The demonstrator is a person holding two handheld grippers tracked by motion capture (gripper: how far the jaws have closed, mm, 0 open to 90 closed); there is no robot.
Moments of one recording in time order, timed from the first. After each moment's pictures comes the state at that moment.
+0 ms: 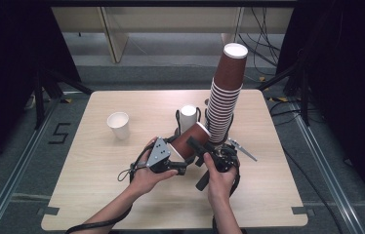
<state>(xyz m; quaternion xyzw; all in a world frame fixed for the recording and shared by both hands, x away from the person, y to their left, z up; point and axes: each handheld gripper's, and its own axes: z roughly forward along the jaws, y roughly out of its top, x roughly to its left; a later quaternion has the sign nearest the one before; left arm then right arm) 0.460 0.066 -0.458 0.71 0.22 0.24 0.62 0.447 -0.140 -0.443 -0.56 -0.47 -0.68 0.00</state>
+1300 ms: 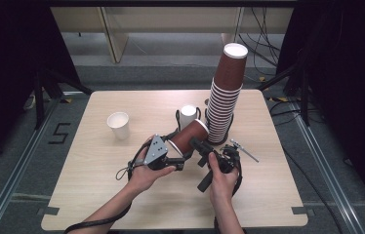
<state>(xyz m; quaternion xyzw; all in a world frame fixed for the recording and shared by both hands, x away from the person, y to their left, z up) 0.466 0.074 -0.450 0.70 0.23 0.26 0.62 0.447 -0.147 -0.449 -0.57 -0.46 -0.68 0.03</state>
